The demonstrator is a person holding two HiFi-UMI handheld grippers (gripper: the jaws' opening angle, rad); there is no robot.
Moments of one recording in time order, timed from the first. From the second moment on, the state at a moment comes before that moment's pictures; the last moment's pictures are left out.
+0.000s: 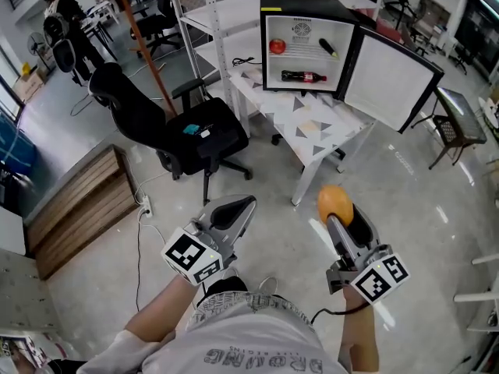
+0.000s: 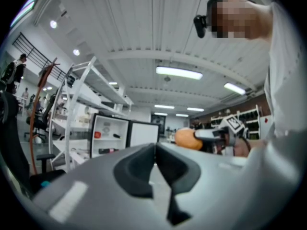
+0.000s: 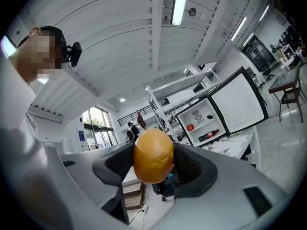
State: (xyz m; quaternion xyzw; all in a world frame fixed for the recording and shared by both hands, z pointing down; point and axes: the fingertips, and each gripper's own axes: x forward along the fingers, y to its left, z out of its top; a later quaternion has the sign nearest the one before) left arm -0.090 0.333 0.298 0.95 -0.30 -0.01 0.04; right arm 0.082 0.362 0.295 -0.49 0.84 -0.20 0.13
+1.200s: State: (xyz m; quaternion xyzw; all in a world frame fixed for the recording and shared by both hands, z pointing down) left arm -0.049 0.249 0.321 0.95 -0.30 -0.01 0.04; right arm 0.125 0.279 0.316 -0.49 0.84 -0.20 0.12
